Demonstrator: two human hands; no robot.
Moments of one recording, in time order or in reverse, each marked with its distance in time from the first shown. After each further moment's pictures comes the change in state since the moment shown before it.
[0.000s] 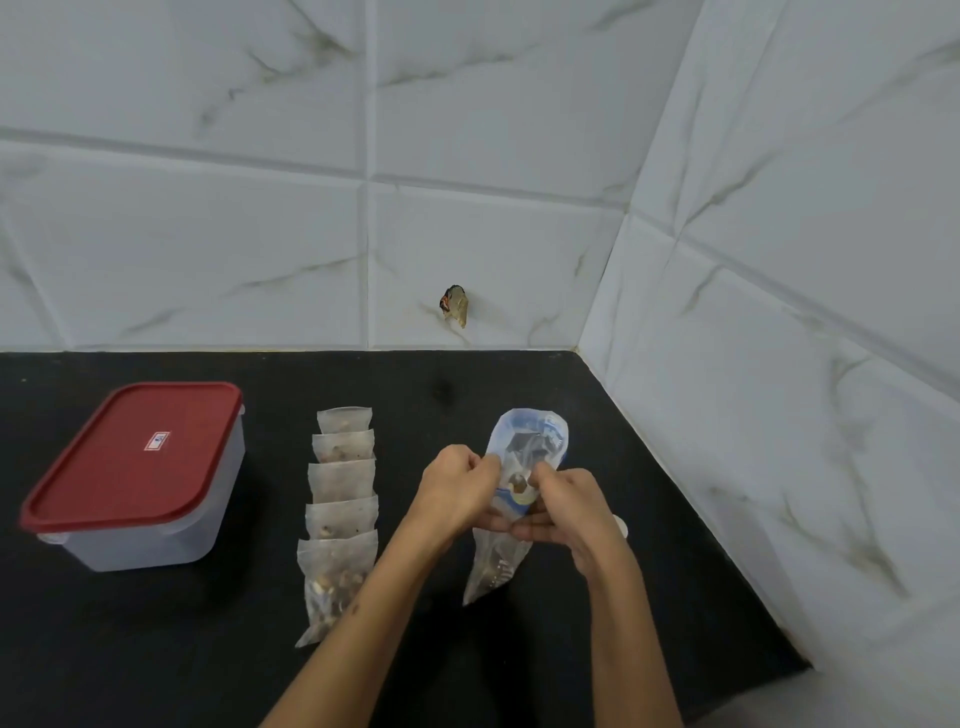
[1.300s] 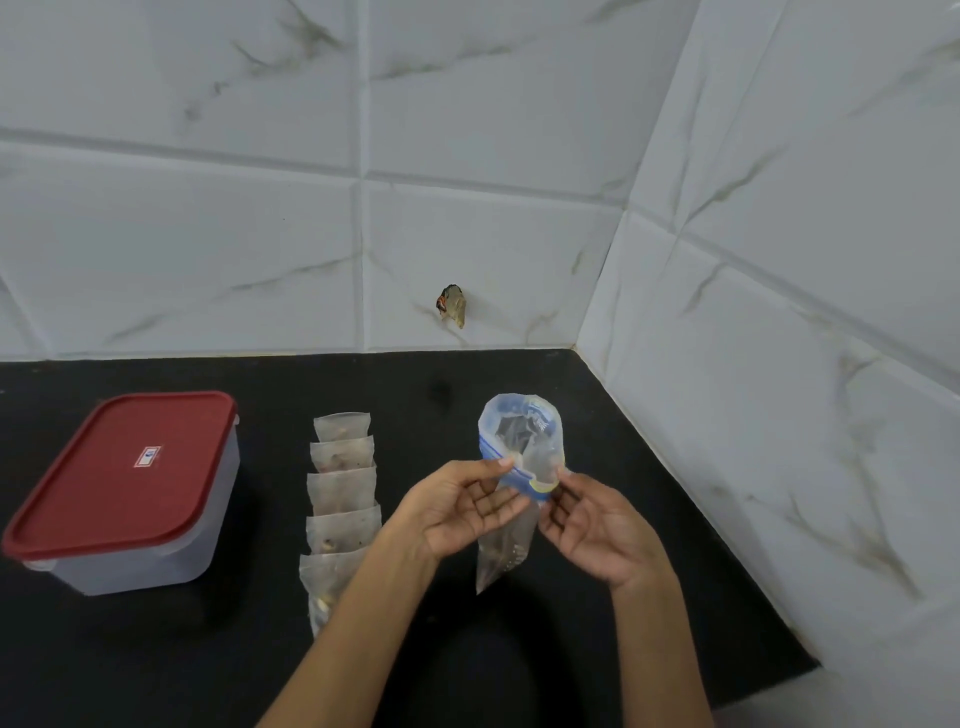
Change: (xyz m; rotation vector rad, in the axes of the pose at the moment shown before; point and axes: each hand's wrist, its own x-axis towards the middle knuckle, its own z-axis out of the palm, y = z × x) left_hand 0.021 -0.008 -0.016 -0.915 -0.357 -0.353; right_hand 0.027 0.024 -0.022 0.895 -0.268 0.145
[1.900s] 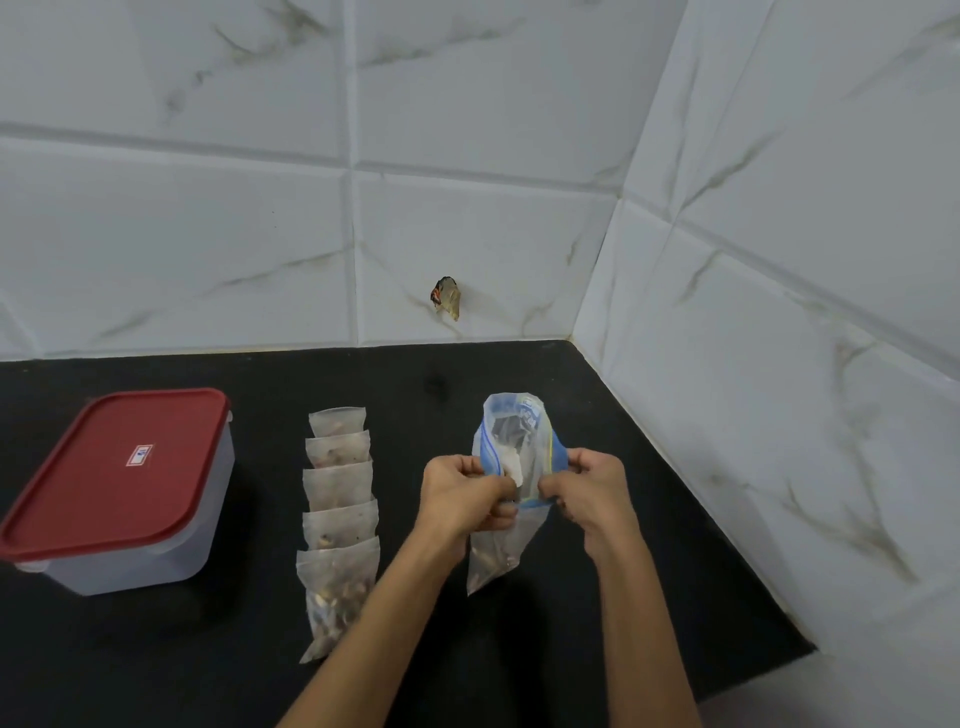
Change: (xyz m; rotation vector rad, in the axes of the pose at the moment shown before) left_hand 0.005 -0.019 0.008 0.627 0.354 0.294; right_hand -0.002 0.000 0.027 -0.873 0.417 -0.342
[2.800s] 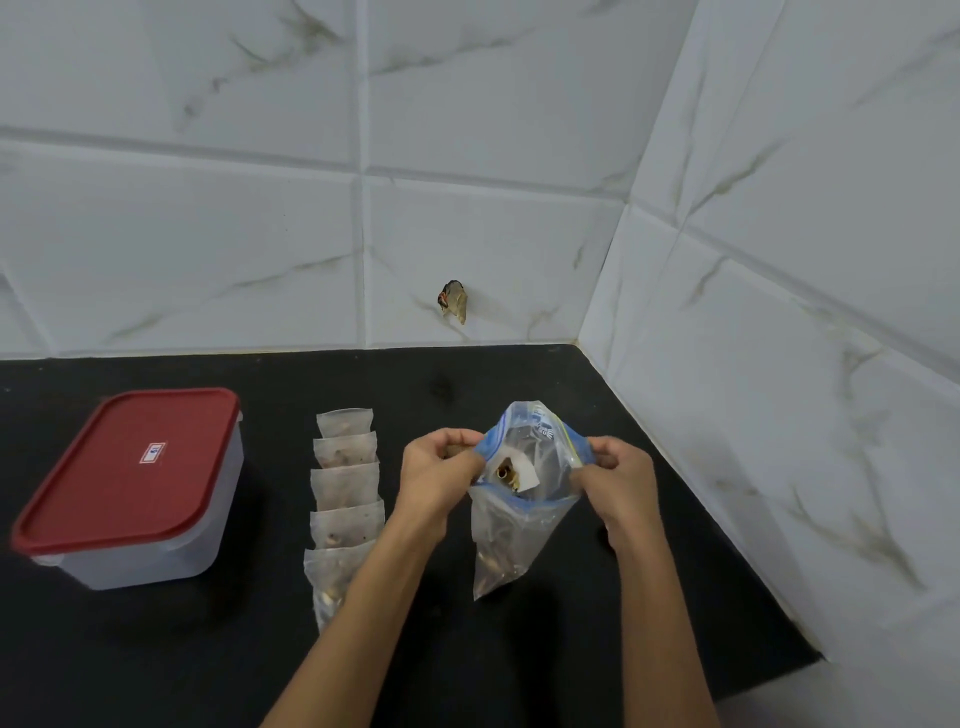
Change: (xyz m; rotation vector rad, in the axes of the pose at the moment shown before) left_hand 0.008 0.012 -0.019 -0.067 0.066 0.110; right_hand 0.011 0.001 -0.014 -0.098 0.130 -0.083
